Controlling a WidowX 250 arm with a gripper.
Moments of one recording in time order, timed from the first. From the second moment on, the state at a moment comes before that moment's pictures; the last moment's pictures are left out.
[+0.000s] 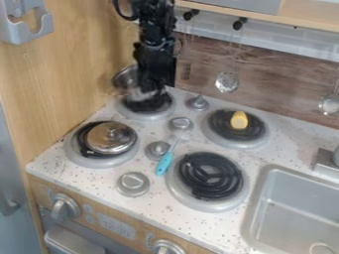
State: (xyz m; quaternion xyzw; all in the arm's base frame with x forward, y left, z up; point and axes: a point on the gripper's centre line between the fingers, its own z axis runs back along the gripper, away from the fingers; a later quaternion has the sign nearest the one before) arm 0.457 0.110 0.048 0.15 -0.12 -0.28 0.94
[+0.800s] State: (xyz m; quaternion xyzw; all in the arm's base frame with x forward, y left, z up) arm 0.505 0.124 -0.004 0.09 -0.14 -0.36 0.92
